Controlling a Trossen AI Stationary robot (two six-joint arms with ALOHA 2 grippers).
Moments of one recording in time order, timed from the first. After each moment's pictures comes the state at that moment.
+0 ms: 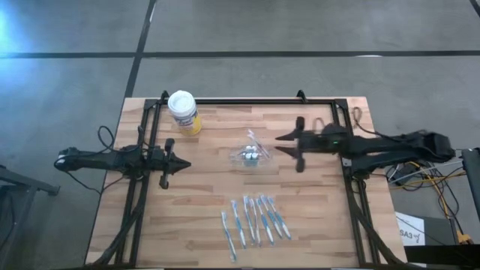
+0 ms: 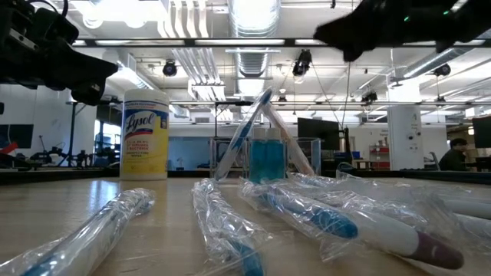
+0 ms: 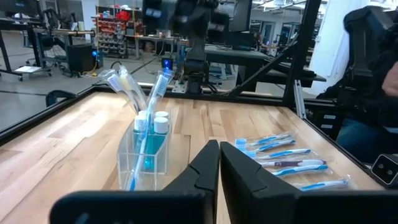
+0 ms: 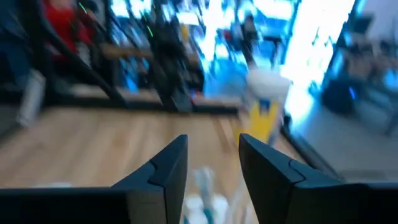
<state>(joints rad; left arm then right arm) -0.08 0.10 0.01 0.02 -0.06 -0.11 -0.15 0.94 0.44 0.47 -0.09 -0.08</state>
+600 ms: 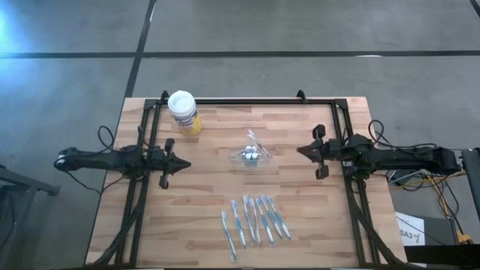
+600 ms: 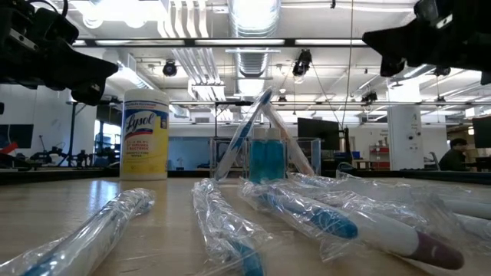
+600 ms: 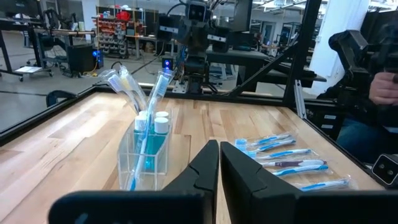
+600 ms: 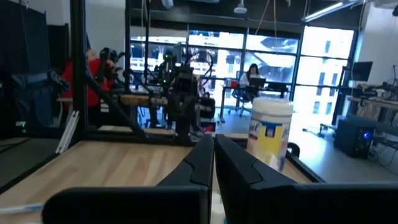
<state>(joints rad) -0.08 0.10 0.01 0.02 -0.06 -0.11 -0.15 0.52 0.07 0.62 -0.14 -0.03</state>
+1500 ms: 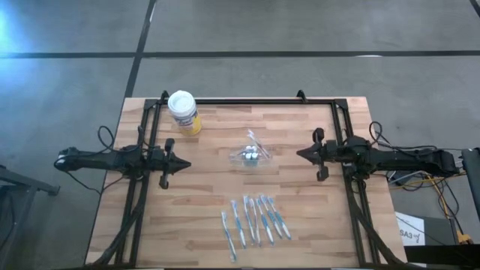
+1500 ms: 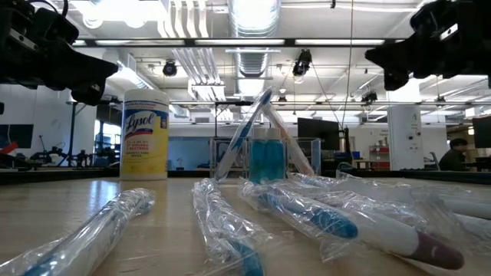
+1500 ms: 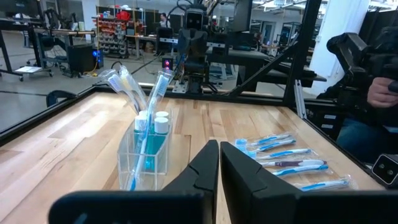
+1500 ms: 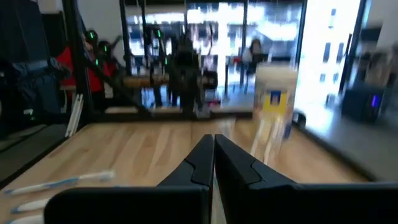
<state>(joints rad) -0.08 0.10 0.01 0.02 -0.06 -0.11 -0.15 0.45 0.06 0.44 -0.13 0.05</state>
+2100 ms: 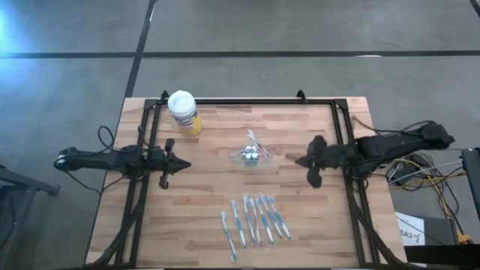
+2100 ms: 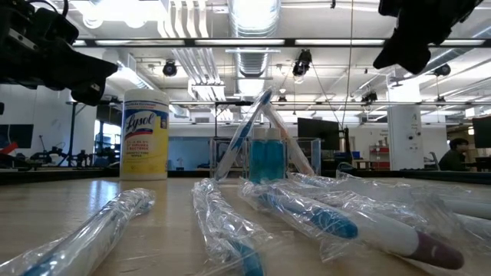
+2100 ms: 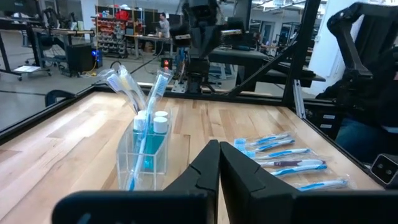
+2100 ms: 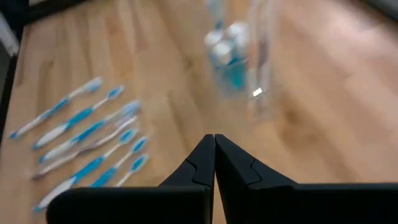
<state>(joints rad) -0.08 0.10 0.01 0.02 -0.06 -0.11 0.24 0.85 0.70 -0.57 0.30 0.55</state>
